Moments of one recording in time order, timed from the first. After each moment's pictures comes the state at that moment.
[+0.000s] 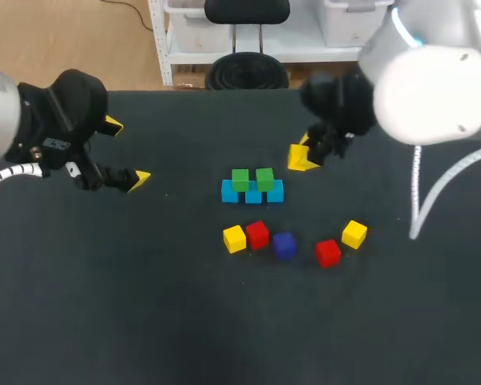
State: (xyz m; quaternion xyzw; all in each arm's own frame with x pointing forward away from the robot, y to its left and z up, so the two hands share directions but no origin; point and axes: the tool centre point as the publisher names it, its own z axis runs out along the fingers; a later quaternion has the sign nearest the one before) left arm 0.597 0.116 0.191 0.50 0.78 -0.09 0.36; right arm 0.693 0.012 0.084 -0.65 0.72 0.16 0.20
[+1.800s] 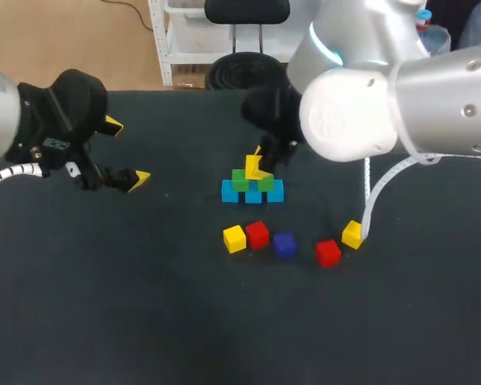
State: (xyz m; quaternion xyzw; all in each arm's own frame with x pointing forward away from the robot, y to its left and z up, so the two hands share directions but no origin) left arm 0.597 0.116 0.191 0.50 0.78 -0.09 0.36; right arm 0.702 0.080 0.054 -0.66 0.72 0.13 0.16
